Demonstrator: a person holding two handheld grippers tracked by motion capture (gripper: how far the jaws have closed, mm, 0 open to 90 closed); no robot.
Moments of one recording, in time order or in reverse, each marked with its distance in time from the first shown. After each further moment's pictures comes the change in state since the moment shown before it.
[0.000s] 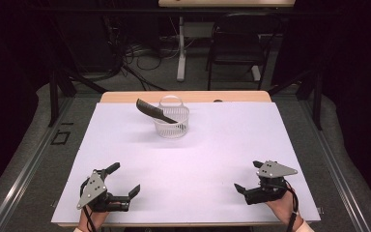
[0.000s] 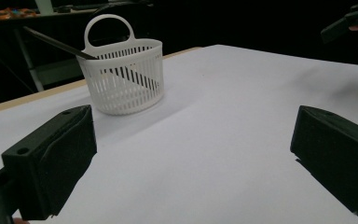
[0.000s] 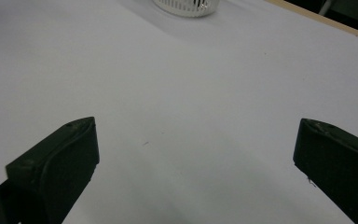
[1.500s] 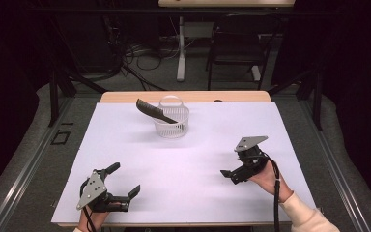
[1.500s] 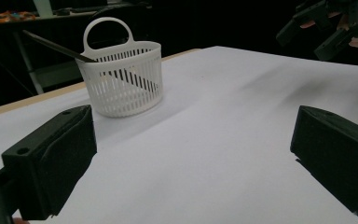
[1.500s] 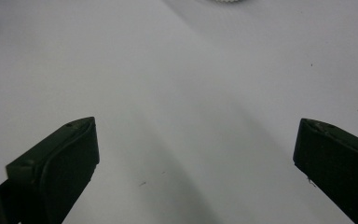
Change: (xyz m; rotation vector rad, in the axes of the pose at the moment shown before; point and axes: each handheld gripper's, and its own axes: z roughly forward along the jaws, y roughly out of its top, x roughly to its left) left arm -0.001 0.001 -0.001 -0.008 -0.001 0.007; right arm -0.021 0.057 0.054 0.209 0.166 -0.050
